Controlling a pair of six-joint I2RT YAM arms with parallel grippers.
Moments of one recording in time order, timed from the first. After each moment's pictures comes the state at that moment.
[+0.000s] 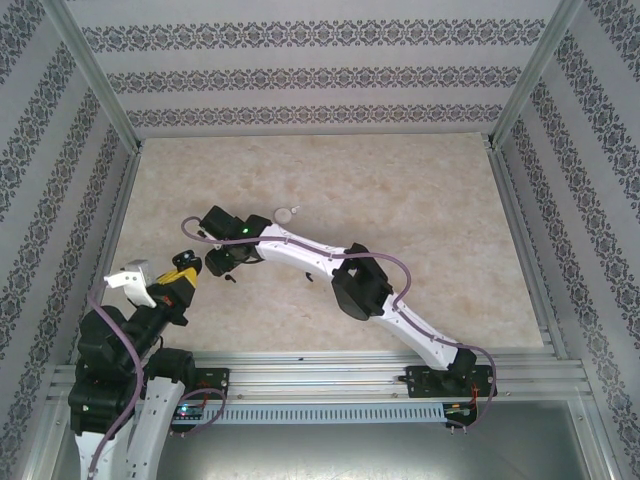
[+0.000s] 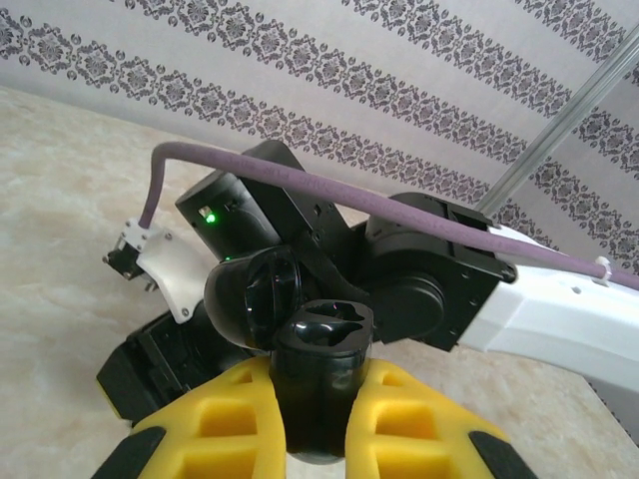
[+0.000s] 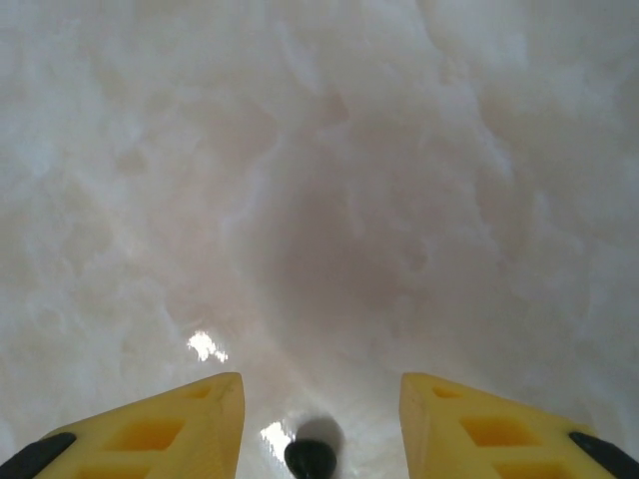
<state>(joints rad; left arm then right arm) -0.06 0.10 0.76 -0.84 0.26 -0.41 1.03 2.61 2.43 -0.83 -0.10 0.28</state>
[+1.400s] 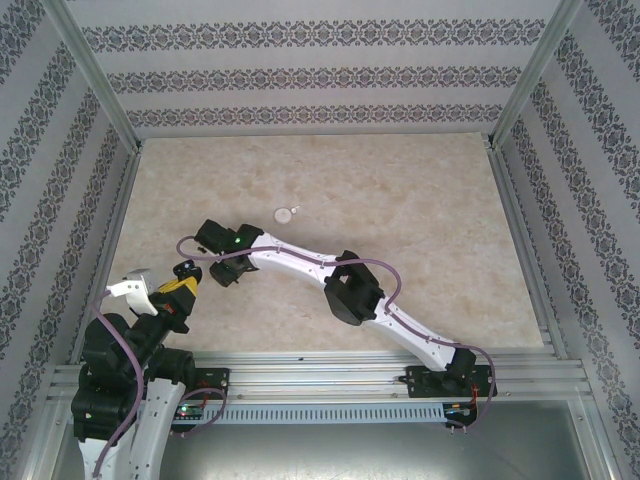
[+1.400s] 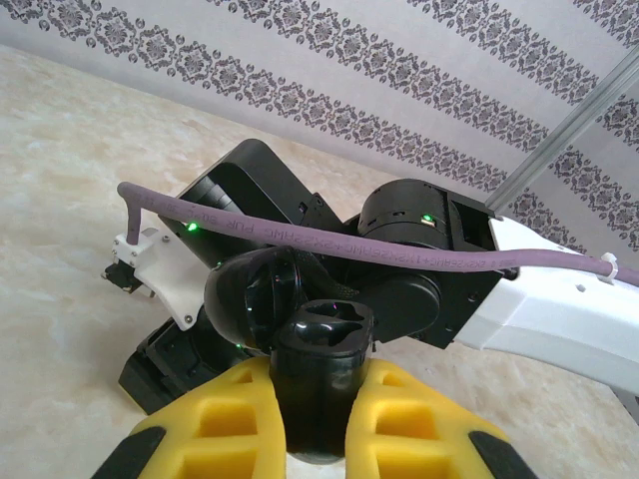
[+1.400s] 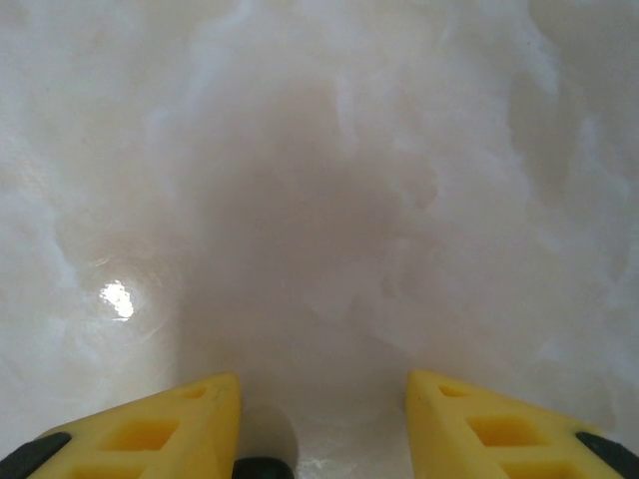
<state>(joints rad) -0.06 0.04 0.71 -0.90 0.24 -0.42 1.07 2.69 2.50 -0.97 0.02 0.18</state>
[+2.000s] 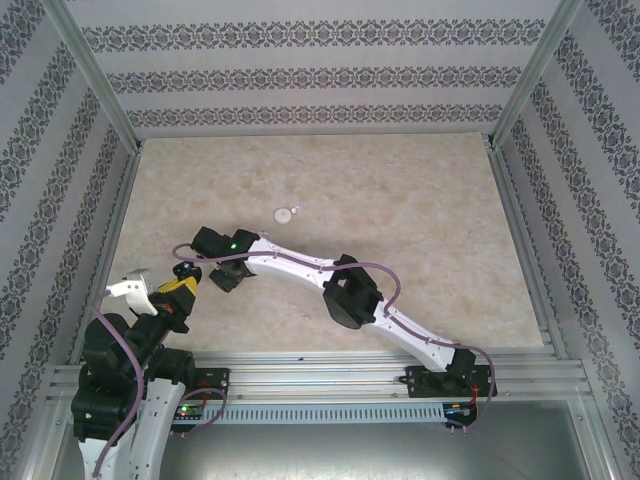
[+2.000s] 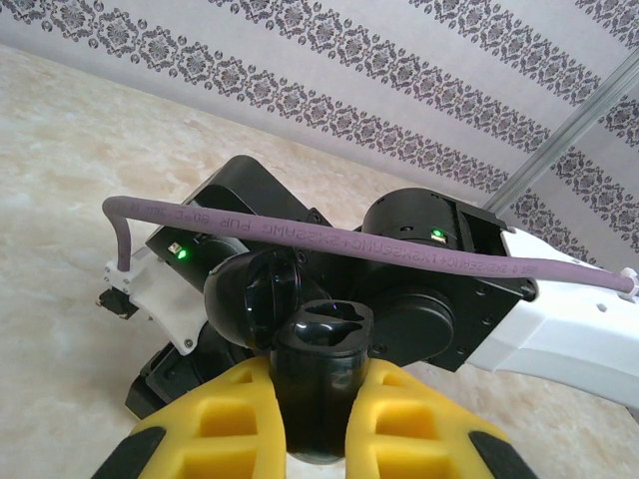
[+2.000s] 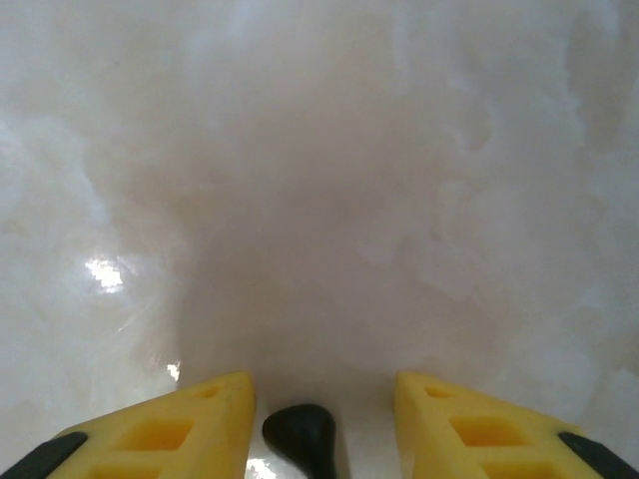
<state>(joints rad) -0.06 0.04 0.71 -0.90 0.24 -0.42 1.11 2.69 2.51 -1.03 0.05 0.16</state>
